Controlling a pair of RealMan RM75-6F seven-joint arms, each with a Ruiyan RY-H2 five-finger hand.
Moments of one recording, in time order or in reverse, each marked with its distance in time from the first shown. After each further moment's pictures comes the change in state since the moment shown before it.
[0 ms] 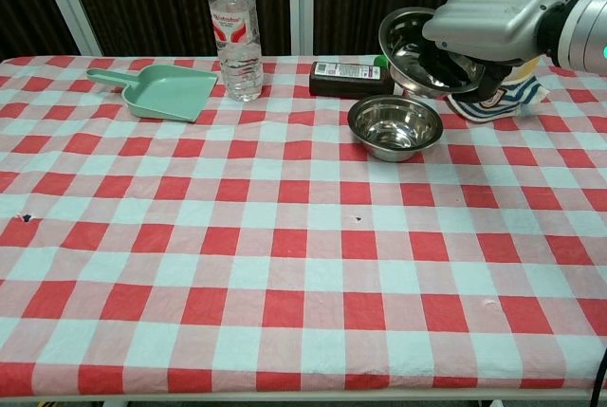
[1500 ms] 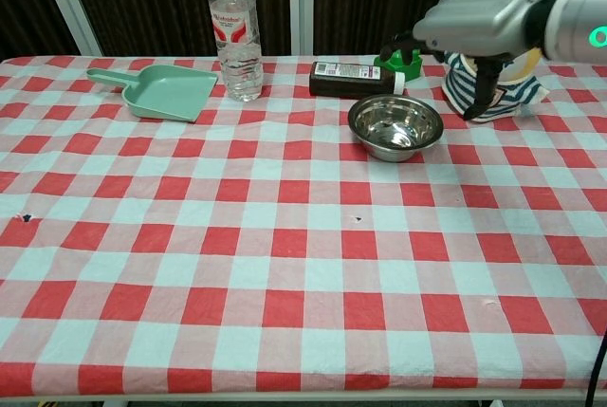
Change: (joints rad) left arm -0.014 0.024 0.000 -0.035 0.007 -0.005 -0.013; right arm 0.061 0.078 -0.020 -0.133 0.144 -0.008 -0.040
